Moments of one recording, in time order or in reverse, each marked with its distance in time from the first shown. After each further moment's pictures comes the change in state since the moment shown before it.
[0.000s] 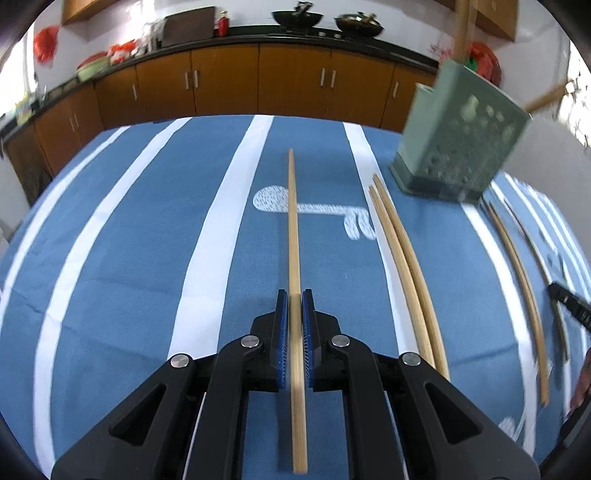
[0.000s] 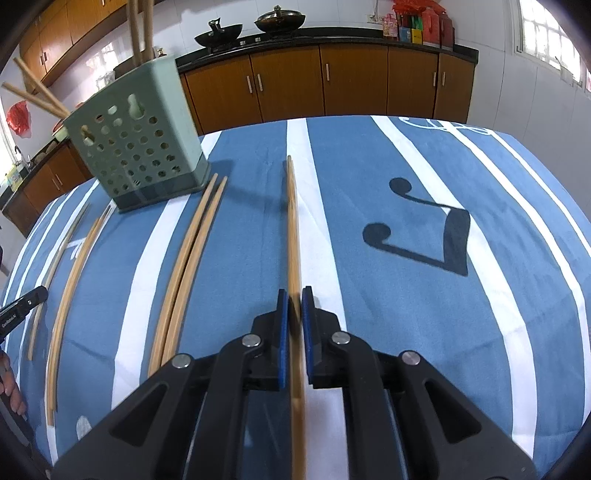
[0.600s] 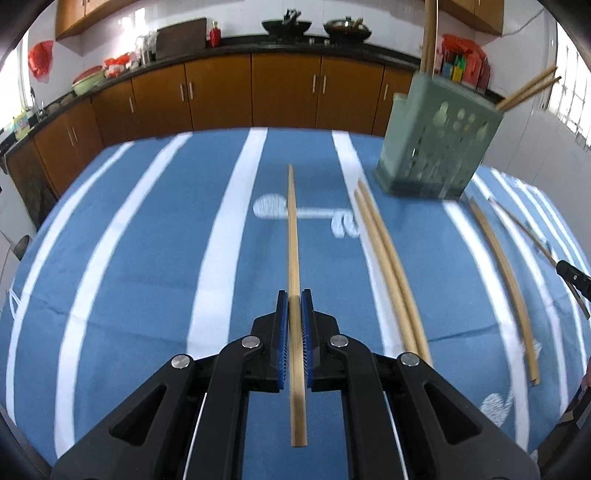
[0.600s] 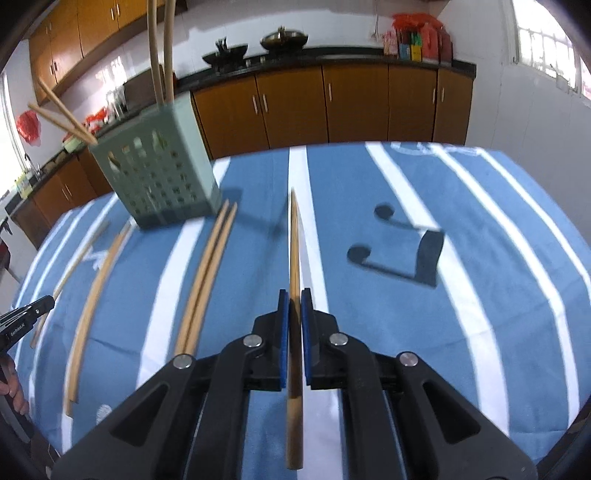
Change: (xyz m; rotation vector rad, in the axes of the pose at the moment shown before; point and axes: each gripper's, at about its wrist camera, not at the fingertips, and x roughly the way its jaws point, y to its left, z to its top) left arm -0.035 -0.001 0.001 0.027 -0.041 -0.010; right arm -0.043 -0.008 0.007 0.004 -0.095 0.026
